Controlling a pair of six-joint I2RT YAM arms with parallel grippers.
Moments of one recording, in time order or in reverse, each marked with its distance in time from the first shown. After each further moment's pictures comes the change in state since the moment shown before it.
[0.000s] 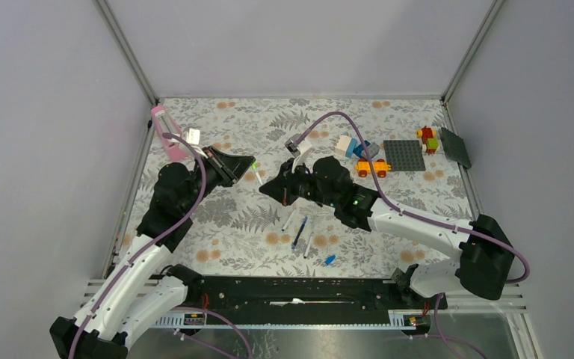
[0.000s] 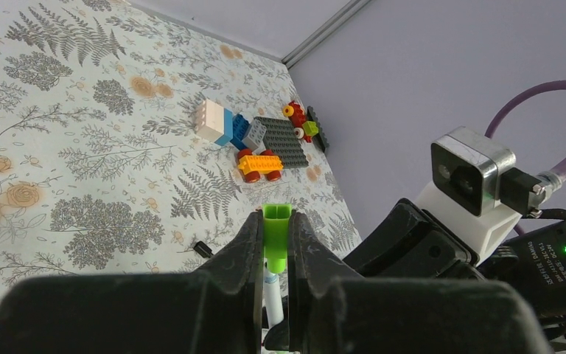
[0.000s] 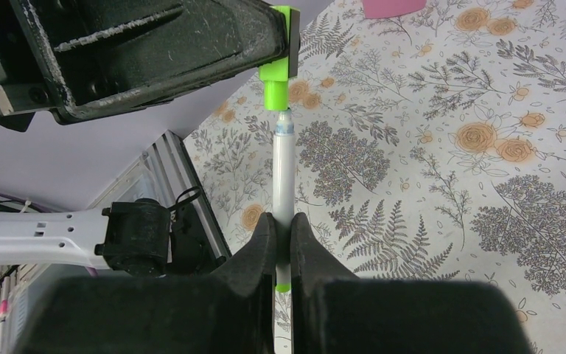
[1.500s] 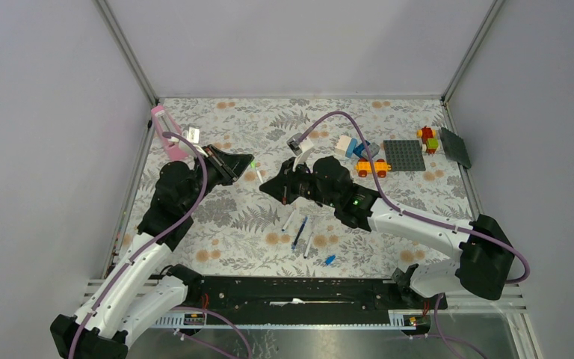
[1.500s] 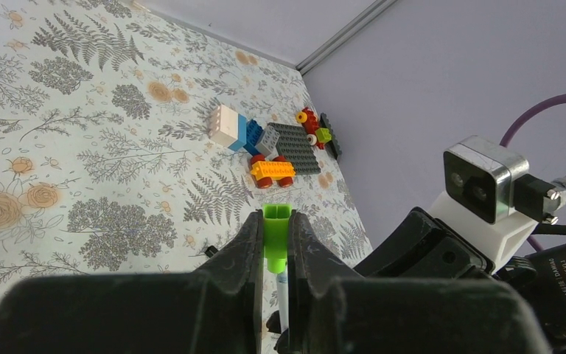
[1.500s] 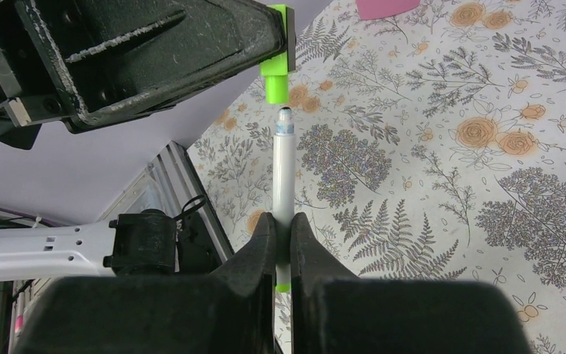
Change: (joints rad) left arm 0.001 0.015 0.008 -0.010 -0.041 0.010; right arm 0.000 -0.002 0.000 0.000 0.025 0.050
